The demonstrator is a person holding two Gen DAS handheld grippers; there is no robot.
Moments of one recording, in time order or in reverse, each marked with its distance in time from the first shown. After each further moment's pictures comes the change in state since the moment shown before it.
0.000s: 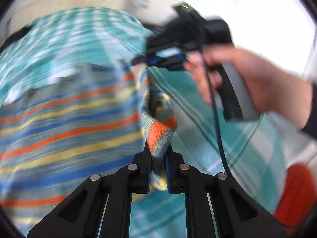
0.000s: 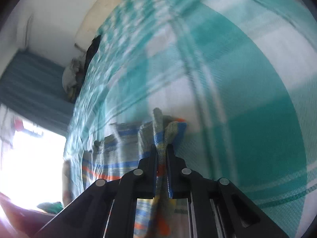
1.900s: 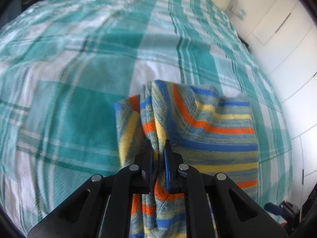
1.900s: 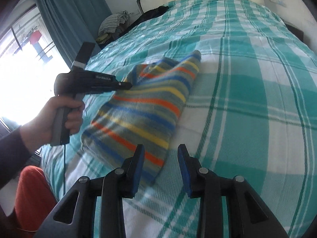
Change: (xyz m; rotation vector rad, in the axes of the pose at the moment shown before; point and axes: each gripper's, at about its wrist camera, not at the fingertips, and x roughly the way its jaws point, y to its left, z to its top) left arm -0.029 0.273 0.040 -0.445 0.100 0.288; right arm 0.011 0.146 -0.208 -0.508 0.016 -0.070
